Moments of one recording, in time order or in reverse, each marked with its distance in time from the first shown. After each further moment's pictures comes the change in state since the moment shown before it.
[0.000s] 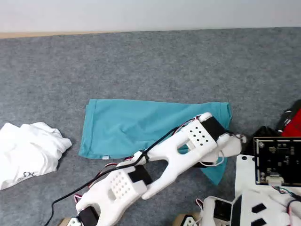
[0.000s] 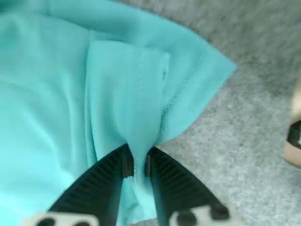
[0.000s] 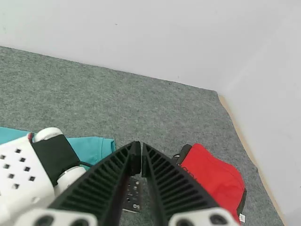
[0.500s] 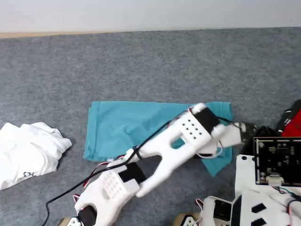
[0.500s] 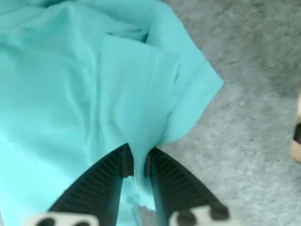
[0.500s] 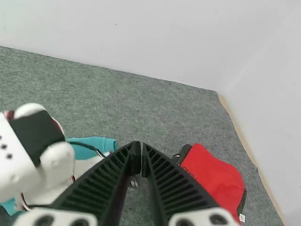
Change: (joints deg) left arm -4.0 -3.9 0.0 0.1 0.0; right arm 0.0 0.0 0.0 0.0 0.0
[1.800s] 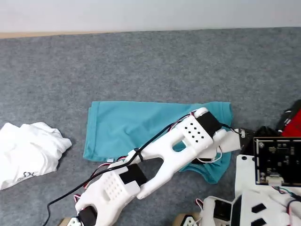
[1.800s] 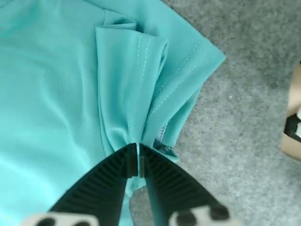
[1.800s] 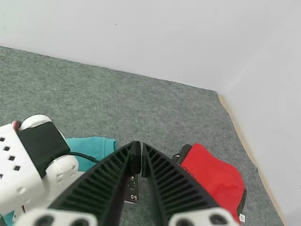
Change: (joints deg) left arm 2.2 -0.1 3.3 0.0 0.0; right arm 0.0 0.0 0.0 0.0 0.0
